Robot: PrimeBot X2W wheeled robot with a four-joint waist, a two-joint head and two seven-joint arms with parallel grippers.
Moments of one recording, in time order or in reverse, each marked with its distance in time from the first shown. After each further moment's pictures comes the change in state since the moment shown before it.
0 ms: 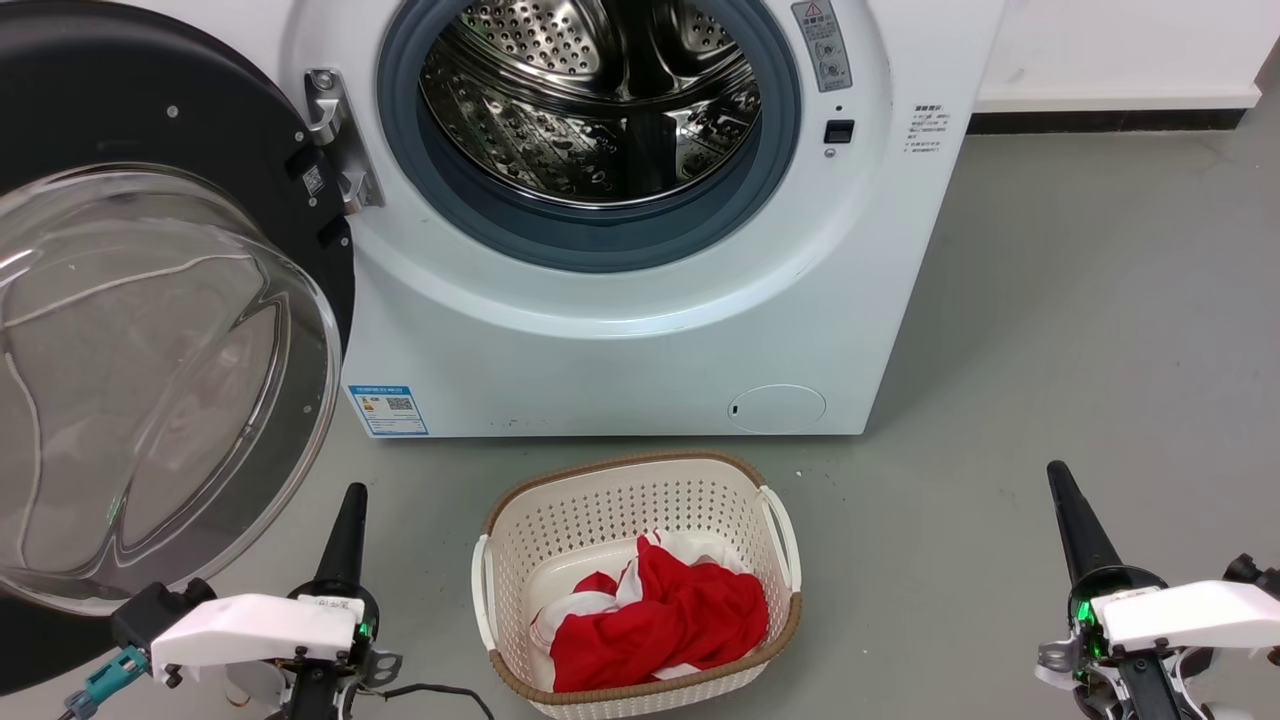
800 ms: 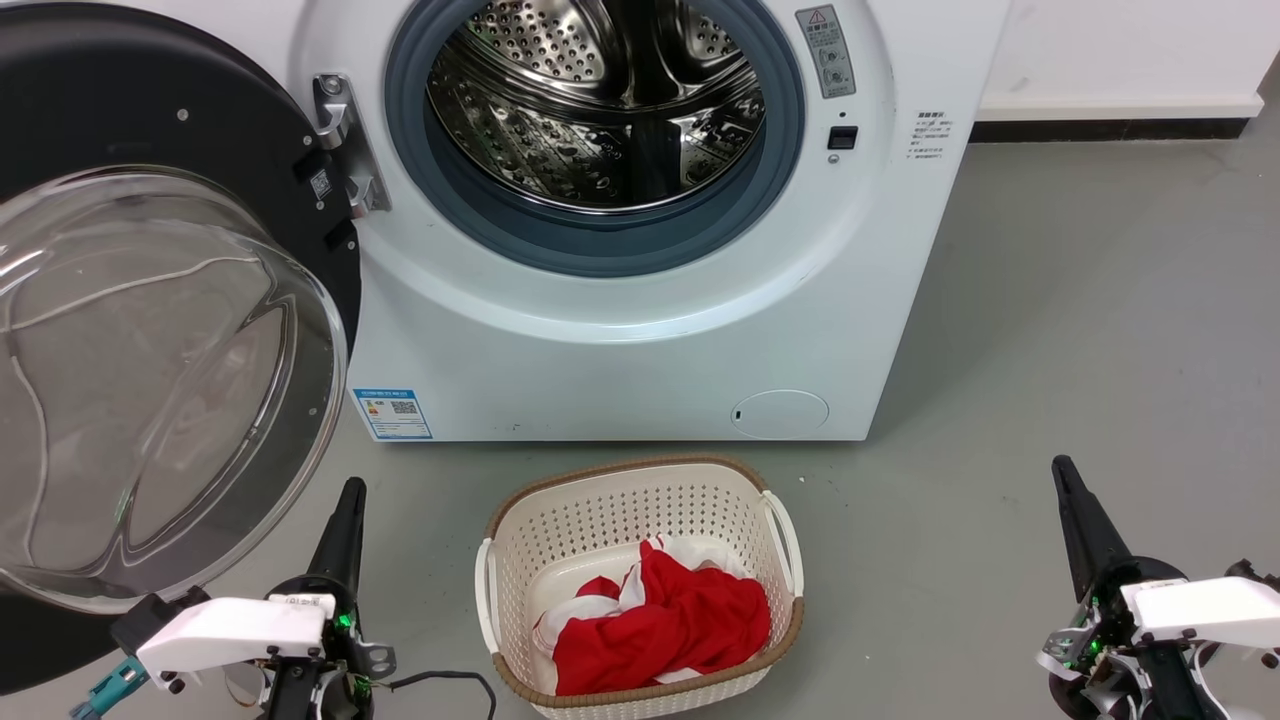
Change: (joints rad) left arm -0.008 -0.003 0.023 0.016 -0.209 -0.031 0.050; right arm -0.021 0.001 -0.022 0.027 0.203 0.000 0.047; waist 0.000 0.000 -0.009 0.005
